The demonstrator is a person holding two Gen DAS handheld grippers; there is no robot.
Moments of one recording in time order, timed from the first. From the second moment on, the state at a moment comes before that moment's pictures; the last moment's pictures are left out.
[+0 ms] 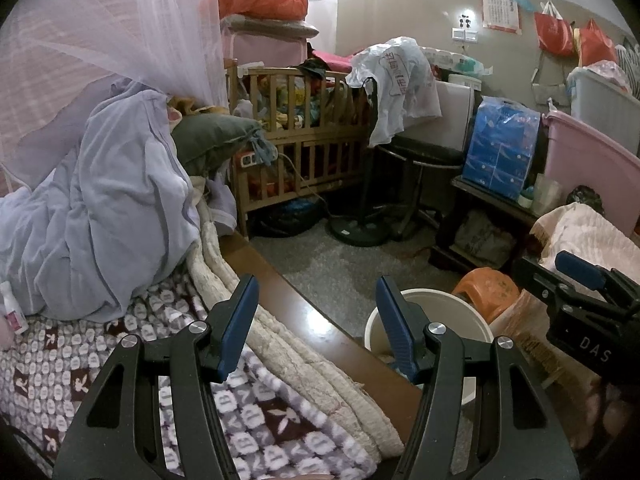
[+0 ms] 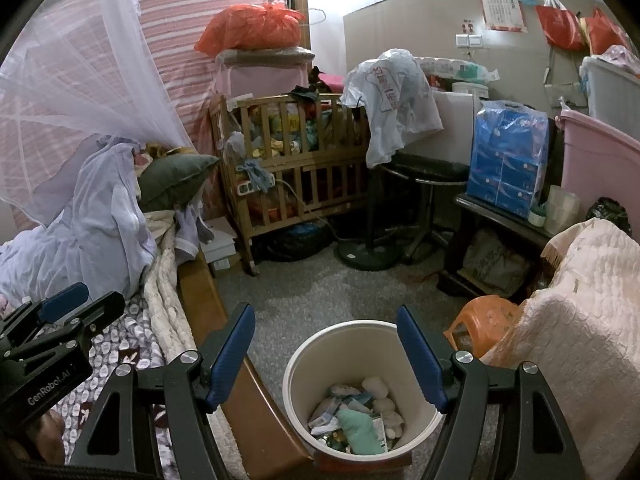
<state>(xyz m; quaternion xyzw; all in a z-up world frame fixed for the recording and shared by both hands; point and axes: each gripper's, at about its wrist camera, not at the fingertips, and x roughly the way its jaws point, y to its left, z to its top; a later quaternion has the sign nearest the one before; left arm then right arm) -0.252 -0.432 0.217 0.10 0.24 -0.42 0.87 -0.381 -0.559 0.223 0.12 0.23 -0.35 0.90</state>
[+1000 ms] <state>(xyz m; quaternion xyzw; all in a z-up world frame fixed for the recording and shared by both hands) -0.252 -0.433 0.214 0.10 0.24 -0.42 0.87 -0.381 -0.562 0.214 0.12 0.23 -0.35 0.90</state>
